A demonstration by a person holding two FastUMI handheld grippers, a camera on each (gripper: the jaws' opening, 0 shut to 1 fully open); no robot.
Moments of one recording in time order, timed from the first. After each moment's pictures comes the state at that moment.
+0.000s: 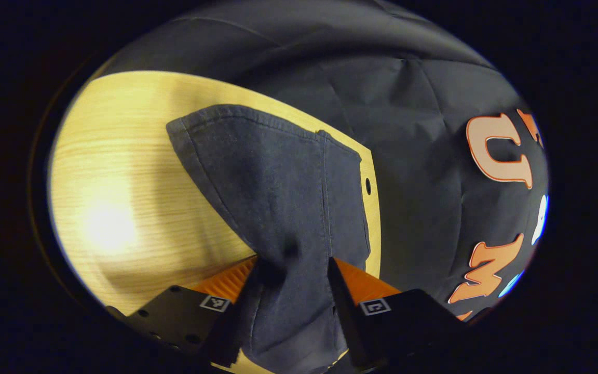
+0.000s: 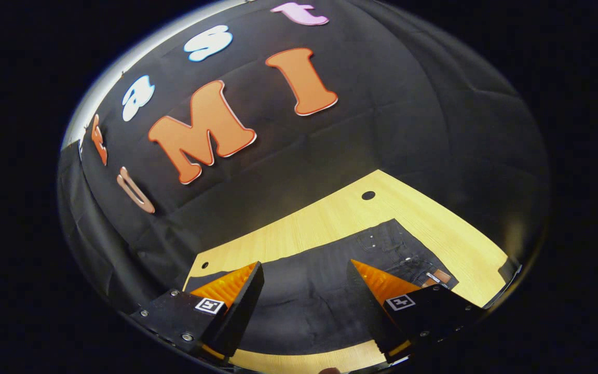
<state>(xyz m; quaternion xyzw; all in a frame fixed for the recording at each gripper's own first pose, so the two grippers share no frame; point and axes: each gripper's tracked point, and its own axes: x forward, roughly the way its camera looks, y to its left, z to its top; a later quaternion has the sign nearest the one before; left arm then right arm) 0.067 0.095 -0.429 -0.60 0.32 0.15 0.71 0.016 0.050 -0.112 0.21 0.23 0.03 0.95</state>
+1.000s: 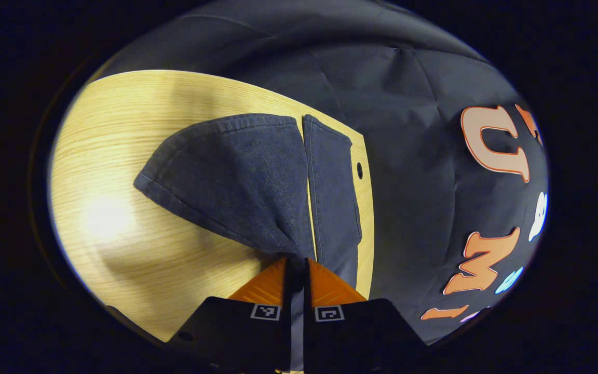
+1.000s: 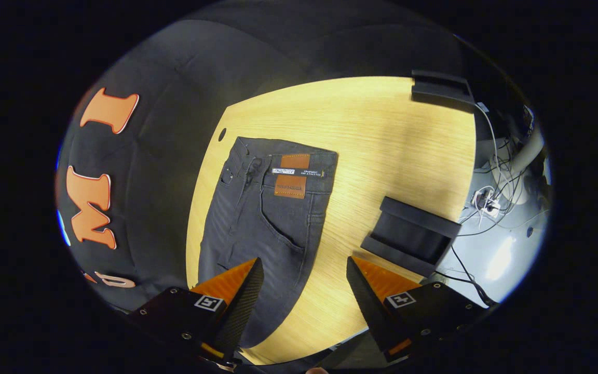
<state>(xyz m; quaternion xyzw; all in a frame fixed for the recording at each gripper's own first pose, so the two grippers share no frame) 0.057 0.086 -0.402 -0.59 0.35 0.12 0.72 -0.064 -0.048 -0.333 0.47 0.41 -0.16 0.77</state>
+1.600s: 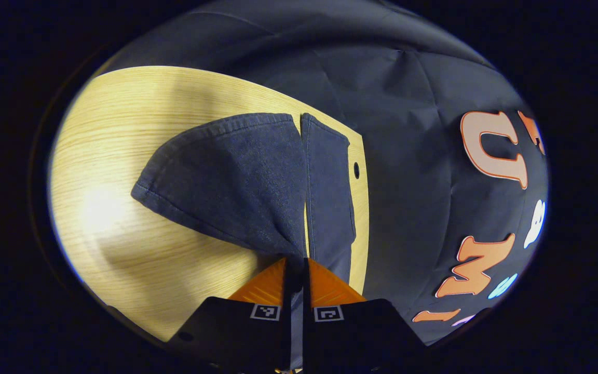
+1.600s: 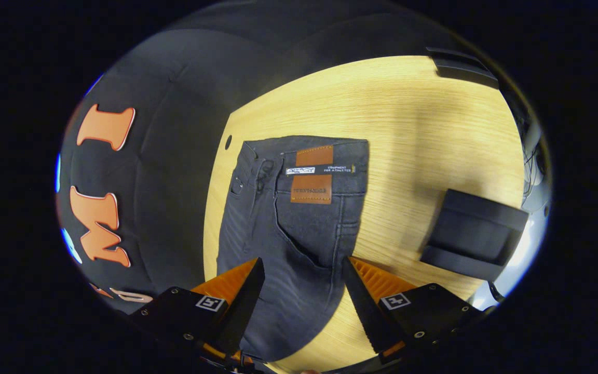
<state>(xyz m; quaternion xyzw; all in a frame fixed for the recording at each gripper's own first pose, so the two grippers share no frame) 0.059 0.083 -0.394 -0.60 0.35 0.12 0.71 -0.005 -0.024 -0.346 0.53 0.35 -0.15 0.76</state>
